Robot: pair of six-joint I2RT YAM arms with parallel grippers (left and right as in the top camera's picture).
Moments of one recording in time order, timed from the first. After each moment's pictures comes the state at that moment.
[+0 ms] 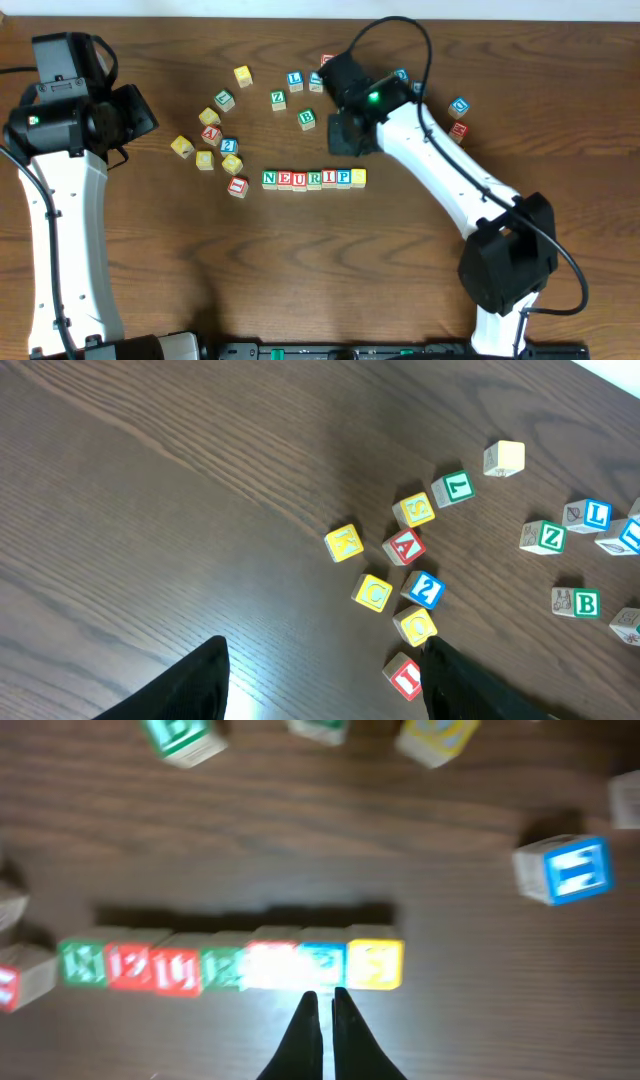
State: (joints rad) left arm 0.19 1.49 1.59 -1.11 -0.06 -0.29; right arm 0.58 2.00 1.77 -1.06 0.07 0.56
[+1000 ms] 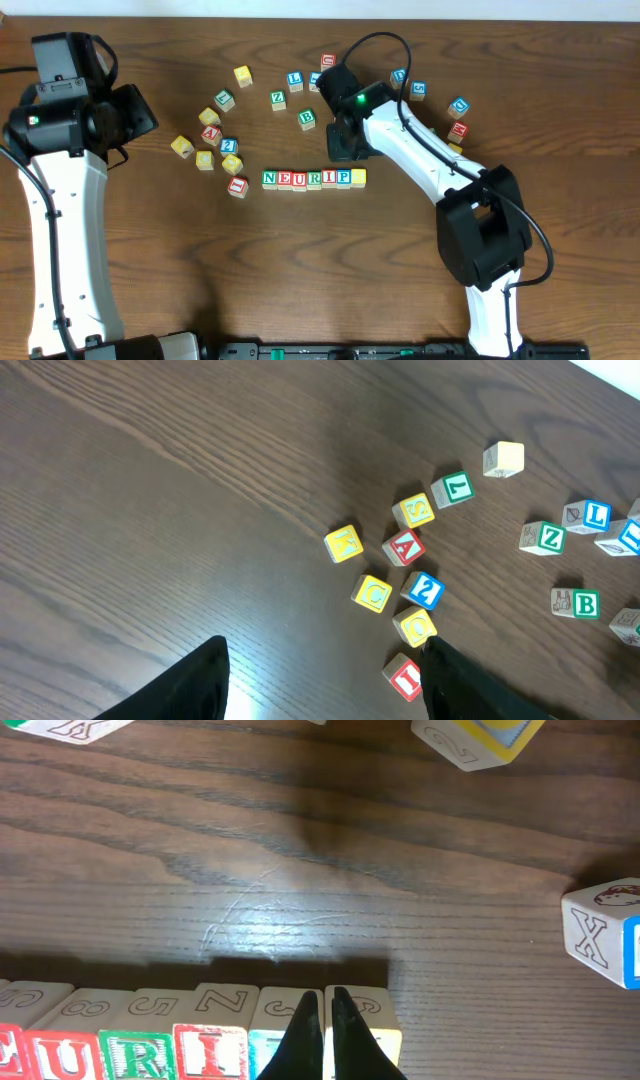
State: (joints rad) left arm 0.19 1.49 1.59 -1.11 -0.06 -0.29; right arm 0.55 2.15 1.76 -0.99 0.07 0.48
